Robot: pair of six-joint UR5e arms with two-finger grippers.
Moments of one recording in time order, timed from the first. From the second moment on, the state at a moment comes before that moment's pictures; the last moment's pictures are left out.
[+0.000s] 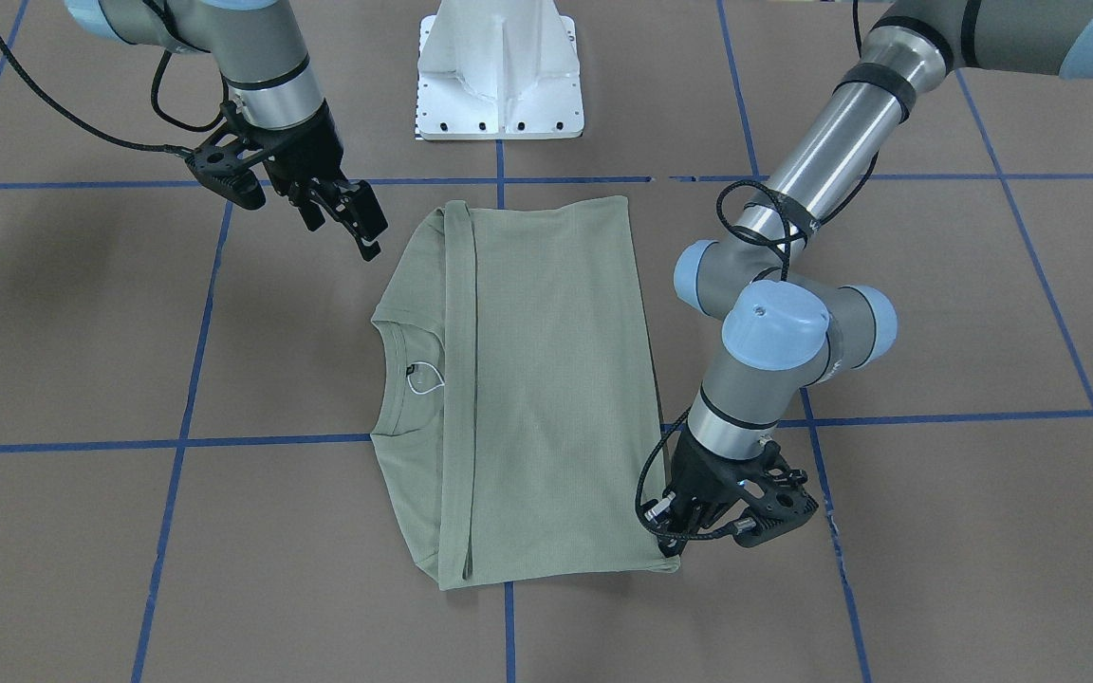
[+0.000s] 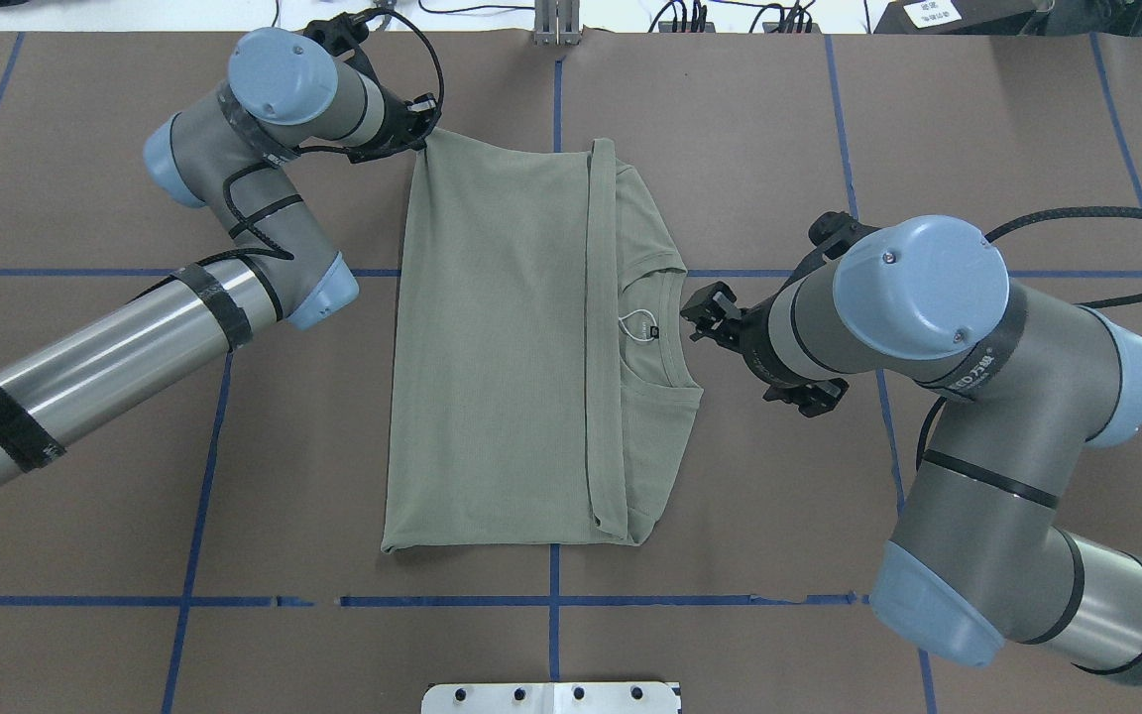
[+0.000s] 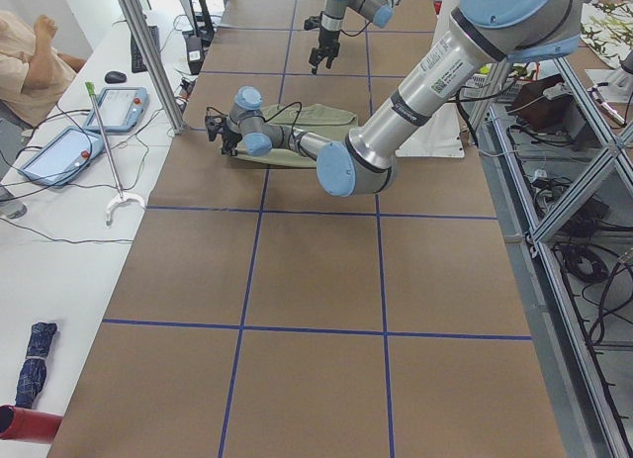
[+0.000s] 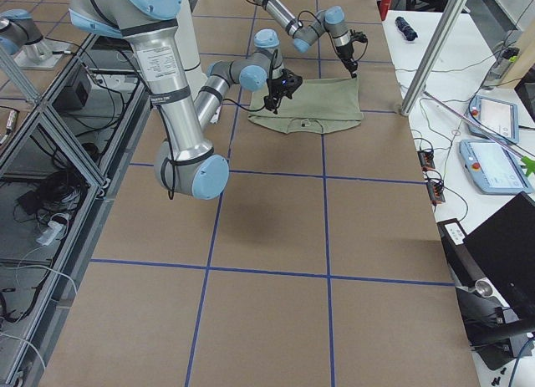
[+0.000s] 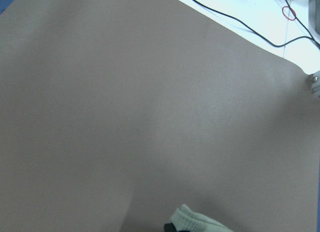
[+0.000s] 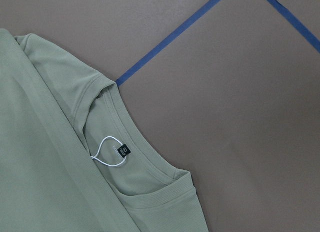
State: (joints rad) left arm -0.82 -2.45 -0.92 -2.40 -1.78 -1.48; right arm 0.55 -1.17 2.04 -1.55 1.78 1.88
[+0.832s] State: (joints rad) left arm -0.86 -2.16 -1.30 -2.40 -1.94 -1.43; right arm 0.46 -1.01 1.82 -1.54 1.78 1.60
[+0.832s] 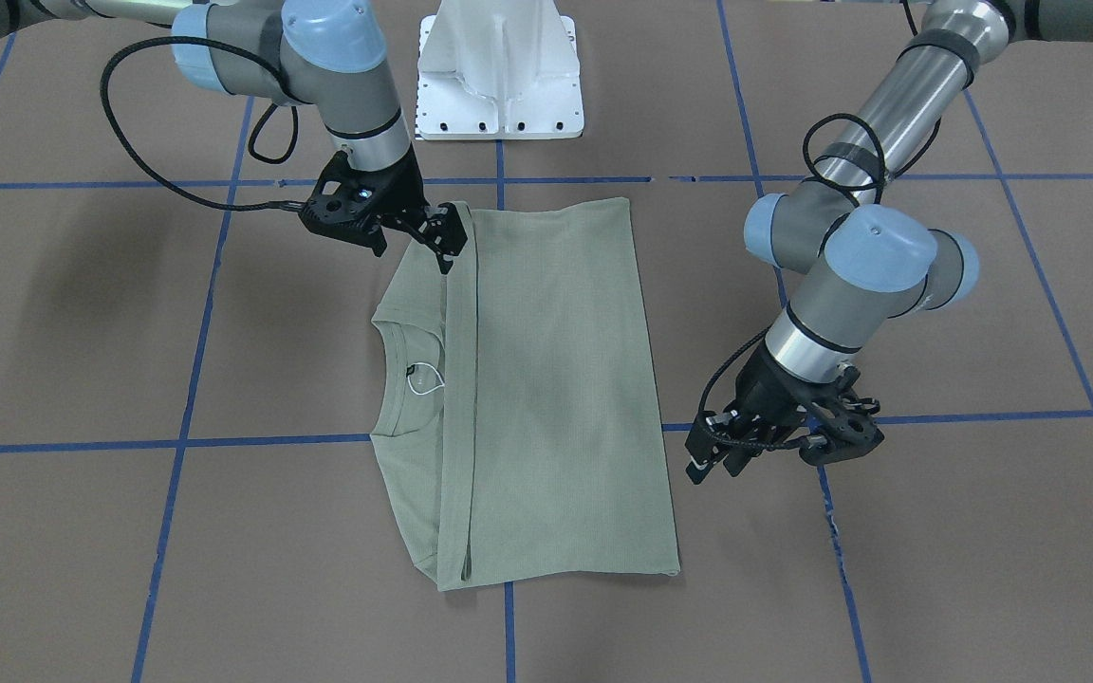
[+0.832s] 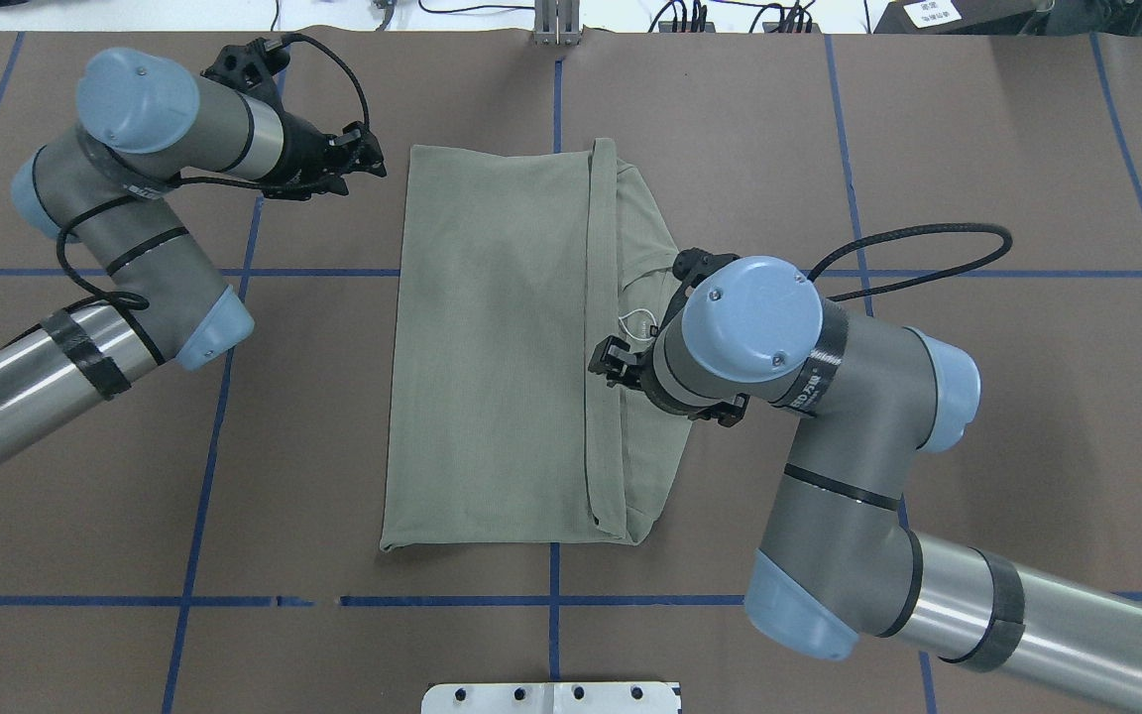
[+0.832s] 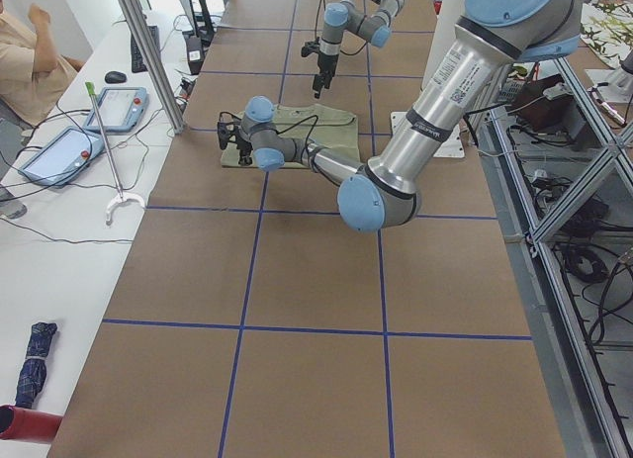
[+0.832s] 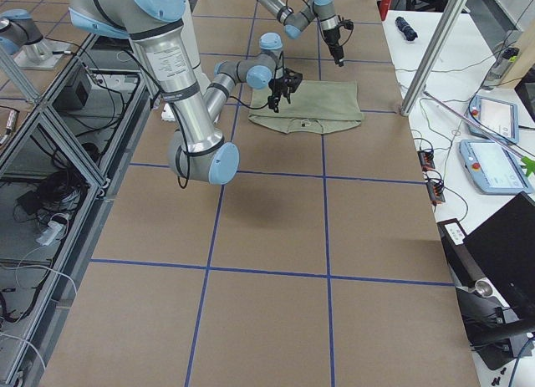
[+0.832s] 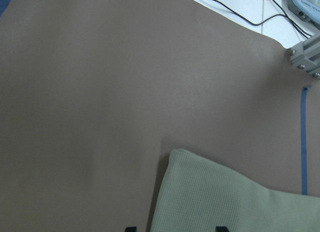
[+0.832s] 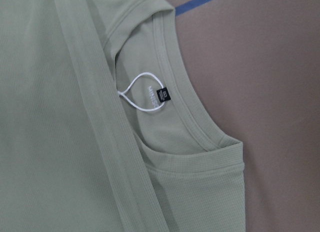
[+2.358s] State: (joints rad) left arm -0.96 -2.03 -1.47 -2.40 -2.12 -1.43; right arm 0.34 -0.79 1.61 -1.91 1.79 1.08
